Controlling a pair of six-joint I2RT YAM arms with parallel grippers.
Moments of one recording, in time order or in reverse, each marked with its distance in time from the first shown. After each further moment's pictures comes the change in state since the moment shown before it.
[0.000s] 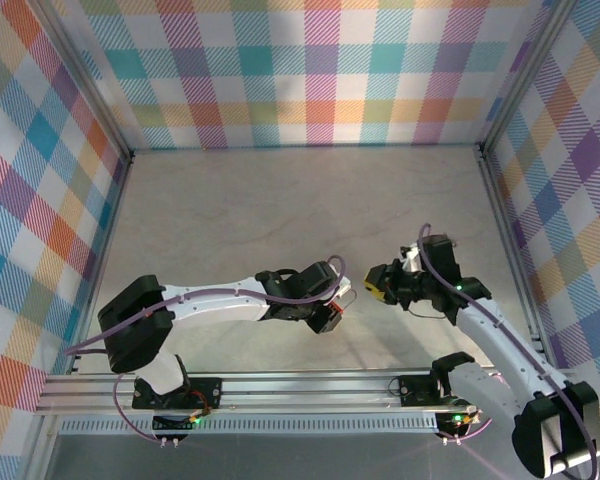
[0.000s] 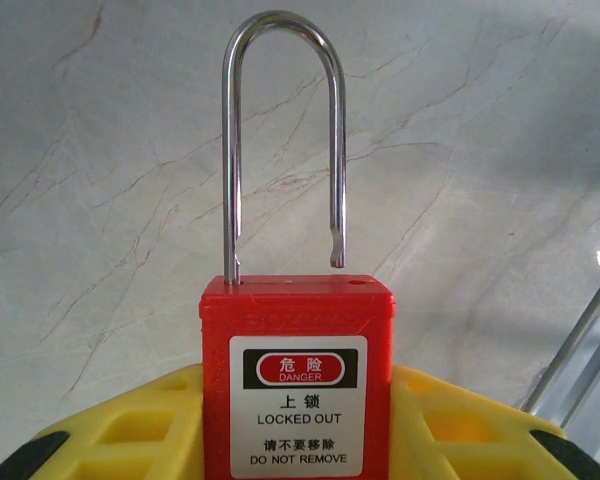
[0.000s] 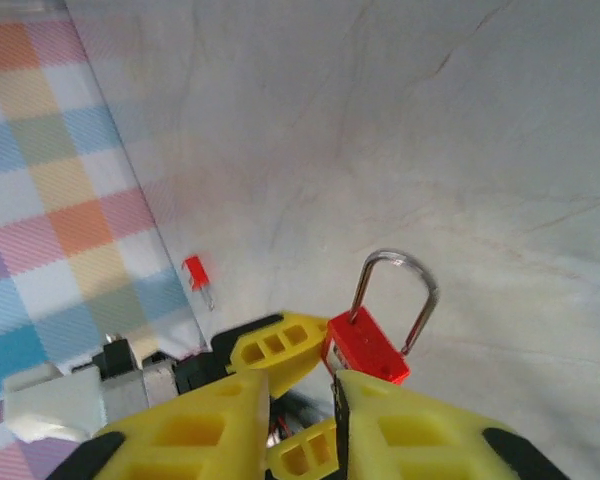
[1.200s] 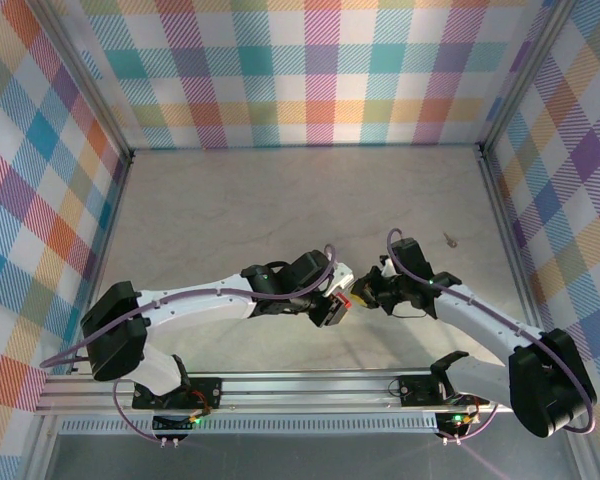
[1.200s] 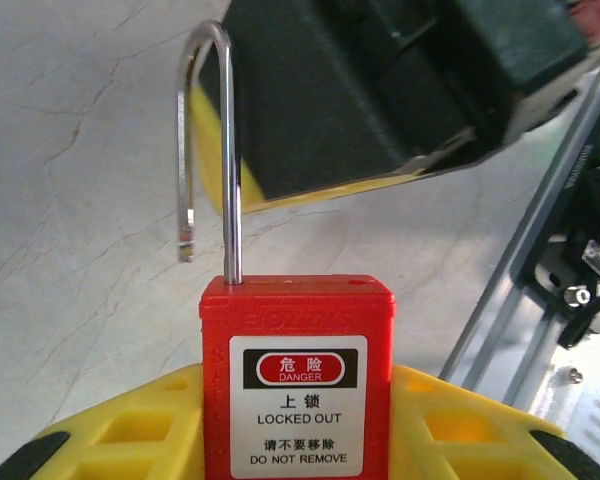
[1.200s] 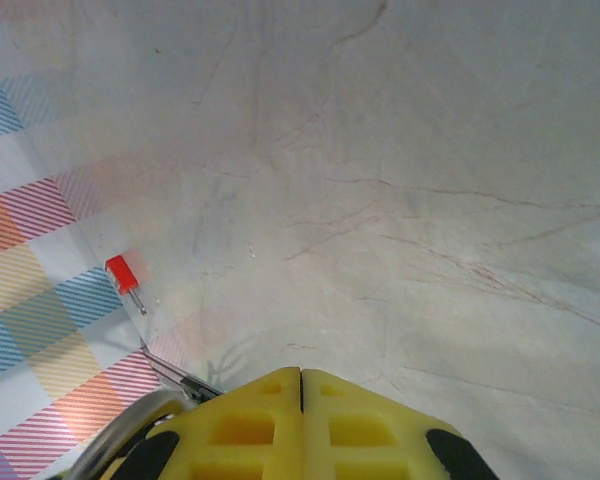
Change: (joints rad) left arm 0.014 -0.098 0.032 0.012 0.086 -0.008; right arm 0.128 0.202 -0.034 0.150 0.107 0.045
